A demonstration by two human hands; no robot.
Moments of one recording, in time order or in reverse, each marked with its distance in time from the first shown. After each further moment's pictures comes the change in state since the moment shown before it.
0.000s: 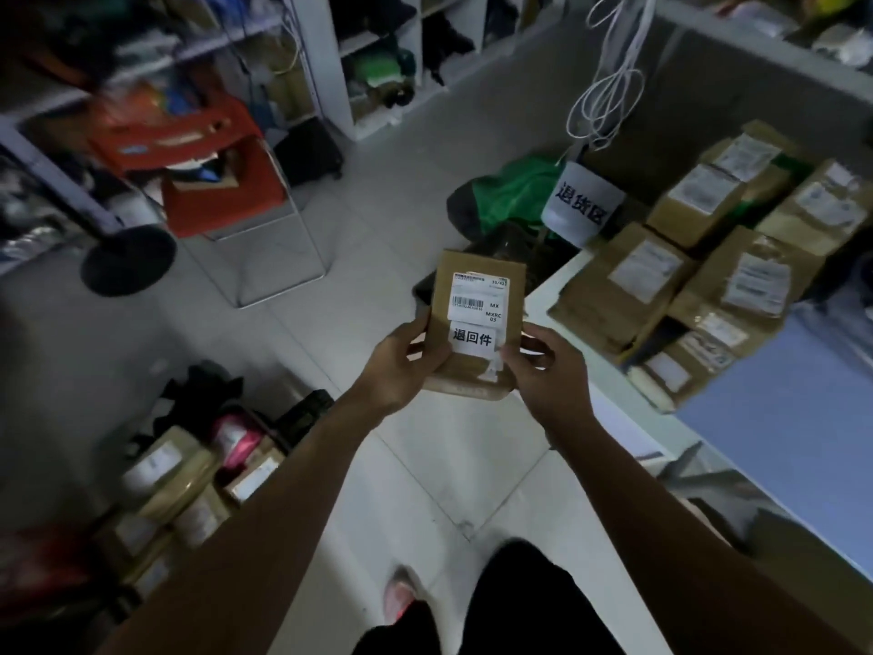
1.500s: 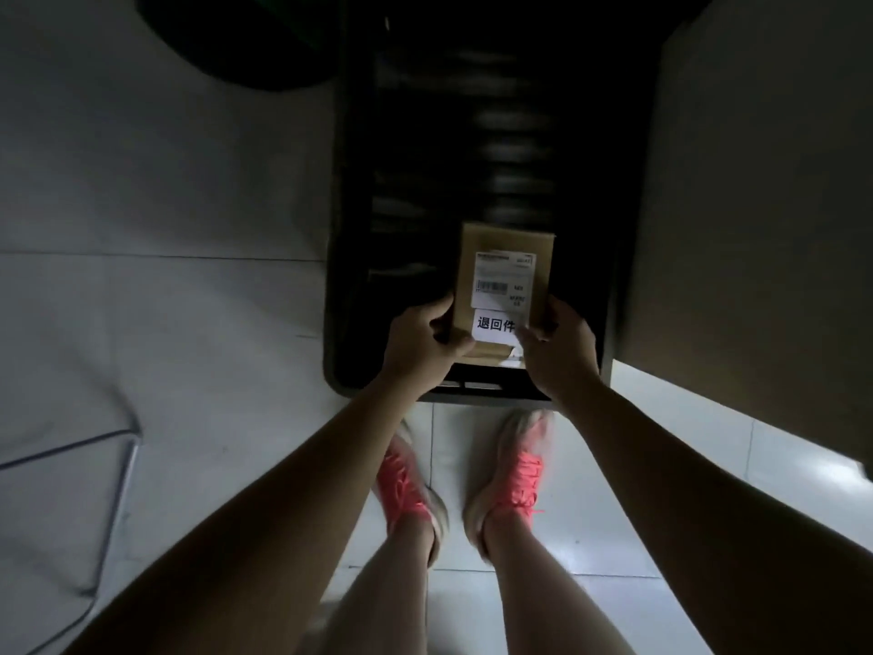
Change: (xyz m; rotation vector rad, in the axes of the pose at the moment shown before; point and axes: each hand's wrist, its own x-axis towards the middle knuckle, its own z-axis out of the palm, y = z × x) left_hand 0.751 -0.527 0.070 0.463 -0.685 -0.279; right_hand 0.581 0.528 0.293 -0.089 0.416 0.889
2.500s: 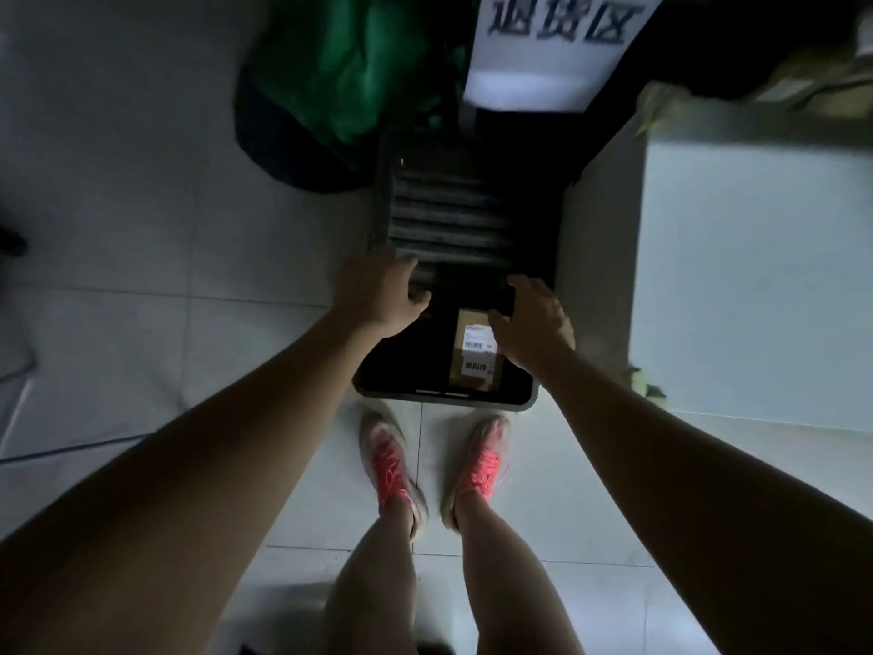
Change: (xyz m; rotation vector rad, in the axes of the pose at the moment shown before) left_hand -0.111 0.210 -0.137 0.996 0.162 0.313; right_hand -0.115 -0.161 -0.125 -0.519 0.003 -0.286
